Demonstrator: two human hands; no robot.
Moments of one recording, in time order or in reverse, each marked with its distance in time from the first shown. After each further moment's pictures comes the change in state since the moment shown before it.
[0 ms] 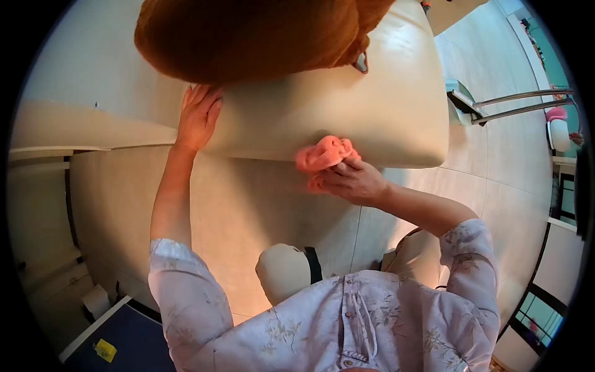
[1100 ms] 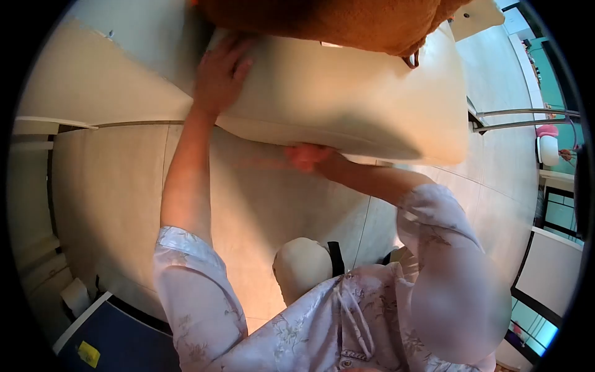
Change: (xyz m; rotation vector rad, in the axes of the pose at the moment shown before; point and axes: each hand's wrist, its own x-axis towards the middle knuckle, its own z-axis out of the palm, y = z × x) left_hand -0.001 -0.035 0.020 -0.124 0.253 0.002; right_hand 0.122 -0.061 0.193 0.623 -0.387 0.230
